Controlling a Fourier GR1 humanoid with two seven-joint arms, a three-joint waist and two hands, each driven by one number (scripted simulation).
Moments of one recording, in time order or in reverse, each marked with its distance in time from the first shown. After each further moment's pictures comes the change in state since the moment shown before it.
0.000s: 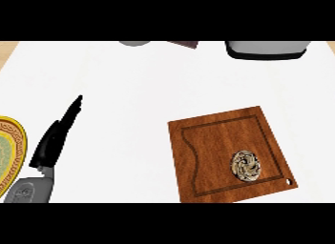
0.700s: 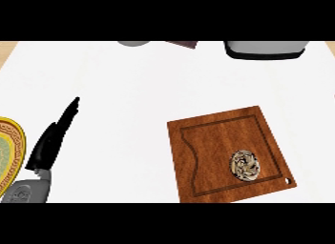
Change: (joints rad) left arm 0.015 0.009 0.014 0.005 0.005 -0.009 -0.023; right arm 0.001 0.011 -0.303 0.076 -0.363 -0.270 -0.253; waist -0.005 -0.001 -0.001
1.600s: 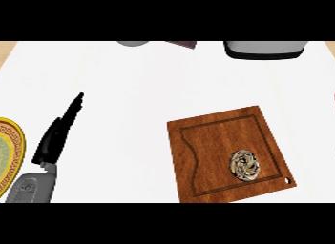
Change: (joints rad) left arm -0.046 -0.021 0.002 0.031 -0.022 0.018 0.016; right arm 0.329 -0.104 -0.272 0.275 -0.404 -0.008 -0.480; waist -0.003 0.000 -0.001
